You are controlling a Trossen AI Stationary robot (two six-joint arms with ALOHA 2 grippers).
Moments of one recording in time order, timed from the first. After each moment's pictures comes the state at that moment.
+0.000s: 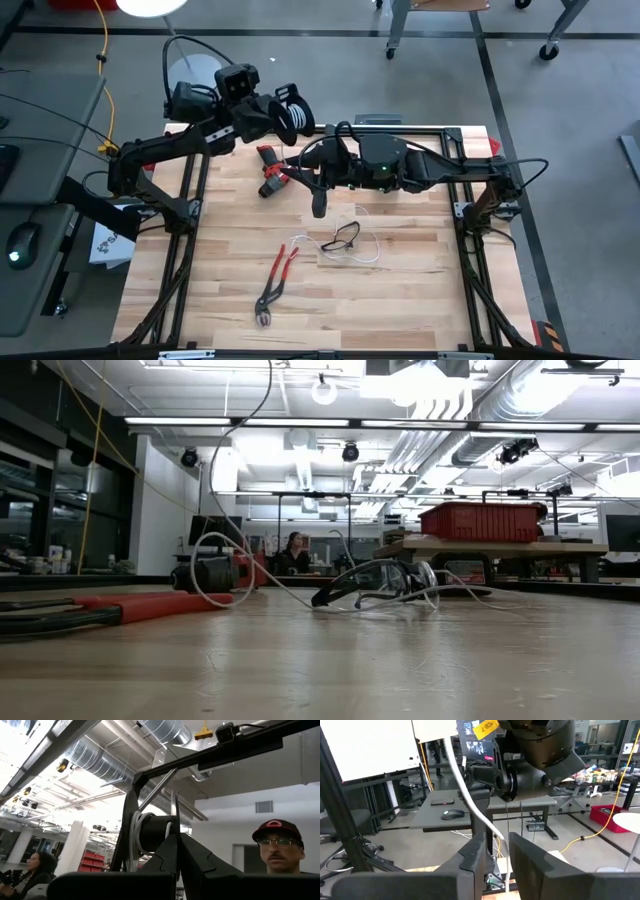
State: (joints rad) left arm 0.22 1.51 1.63 0.87 0.67 -0.96; right arm 0.11 1.76 1.94 -0.21 0.22 0.04
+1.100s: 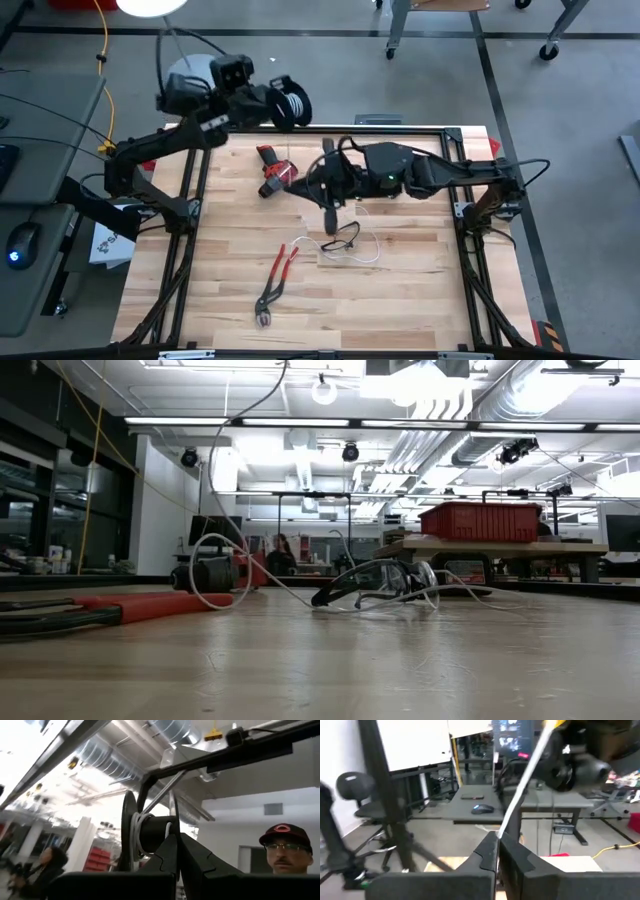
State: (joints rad) left arm 0.27 1.47 1.63 0.82 0.68 -1.00; right arm 0.16 1.74 1.94 -0.25 0.10 0.03
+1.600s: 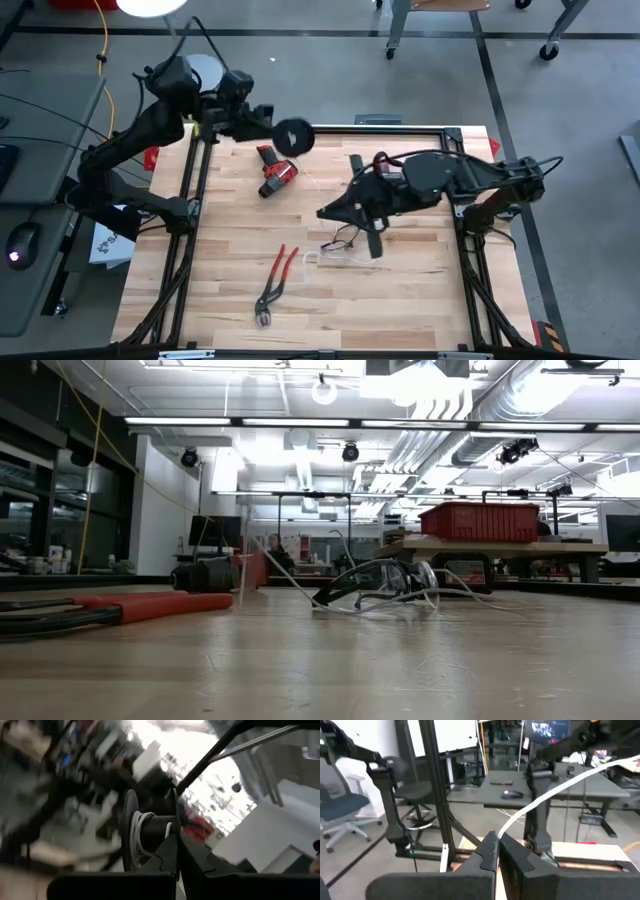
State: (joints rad) left arm 0.35 1.28 1.63 -0.11 0.75 -0.91; right arm 0.28 1.60 1.94 -0.46 0.09 0.05
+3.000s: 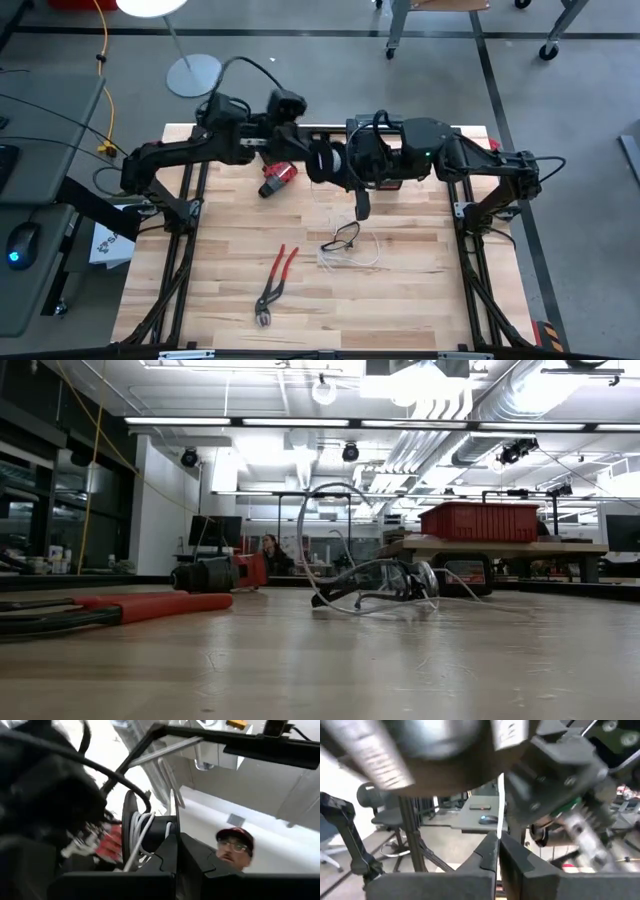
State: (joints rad) left arm 0.16 1.61 1.63 0.84 0.76 -1.32; right arm 0.12 1.61 1.94 -0.33 0.00 0.02
